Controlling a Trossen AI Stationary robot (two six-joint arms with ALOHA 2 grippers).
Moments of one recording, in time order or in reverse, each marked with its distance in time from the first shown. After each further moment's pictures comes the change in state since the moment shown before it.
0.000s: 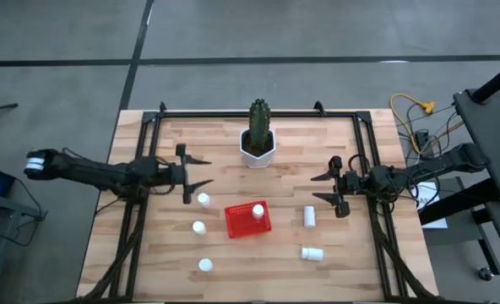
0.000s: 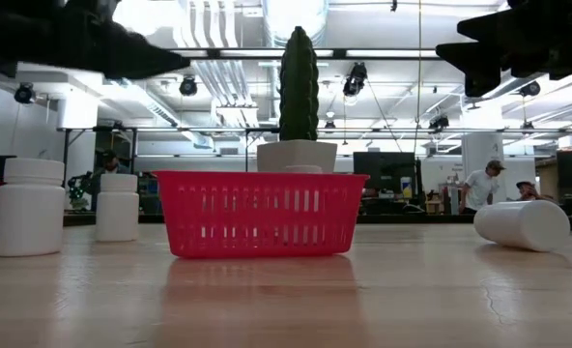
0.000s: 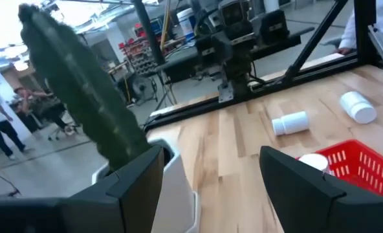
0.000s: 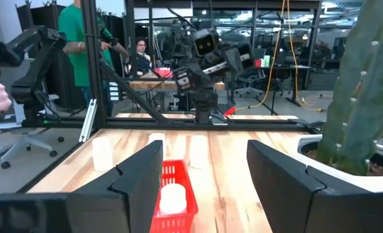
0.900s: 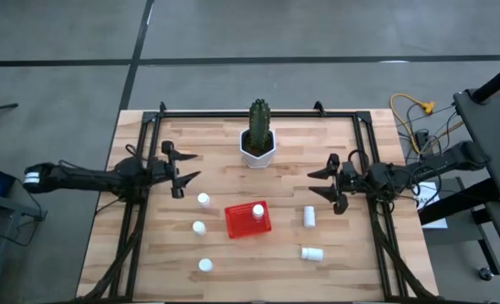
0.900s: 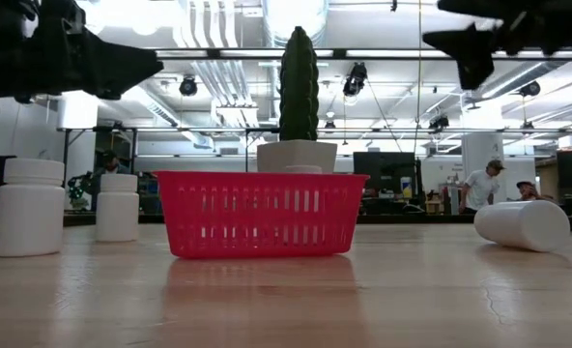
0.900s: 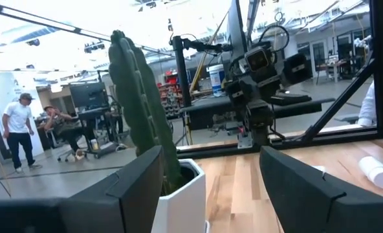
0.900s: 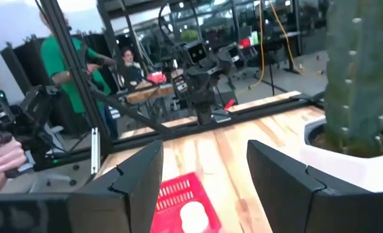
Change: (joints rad) left arm 0.111 -0.254 -0.252 0.252 0.056 -0.122; right arm 0.011 0.059 0.147 -0.124 0.074 0.255
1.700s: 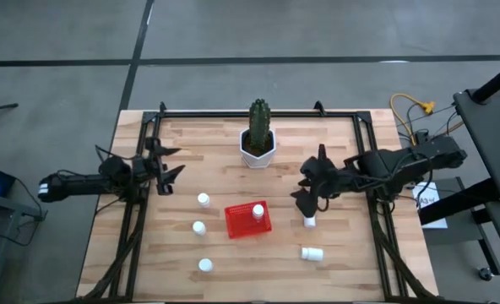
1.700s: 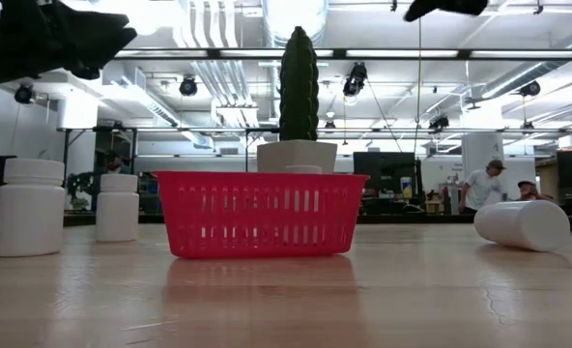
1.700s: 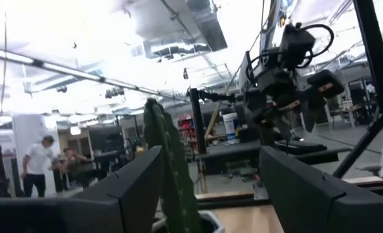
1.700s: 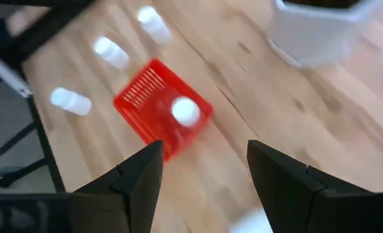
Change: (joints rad) left arm 0.000 -0.309 -0.002 -0.171 -0.009 0.054; right arm 0.062 0.675 1.146 -1.445 0.024 0.648
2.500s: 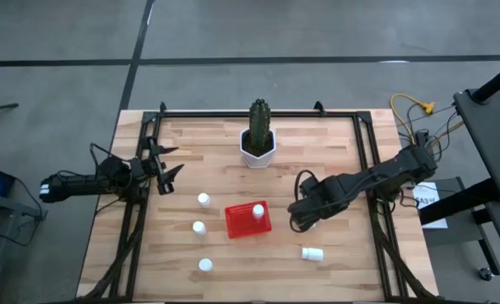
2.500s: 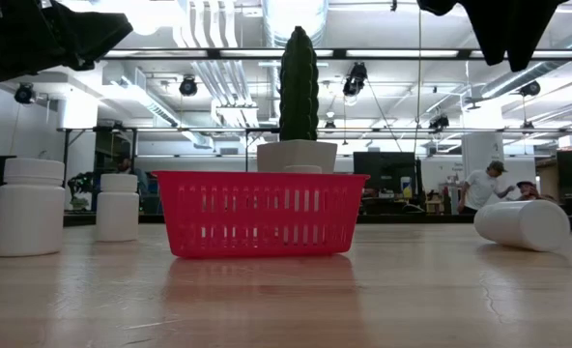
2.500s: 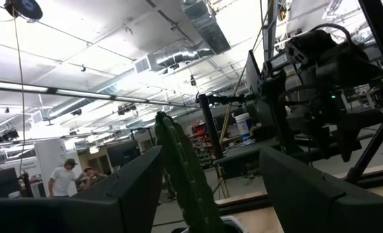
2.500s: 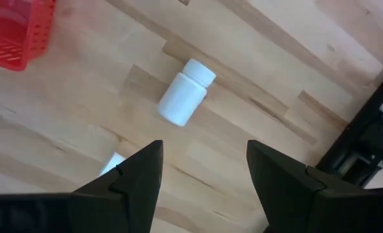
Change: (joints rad) left arm 0.000 -0.018 0.004 0.002 -0.003 0.140; right arm 0.065 0.332 0.175 -0.542 -0.211 0.492
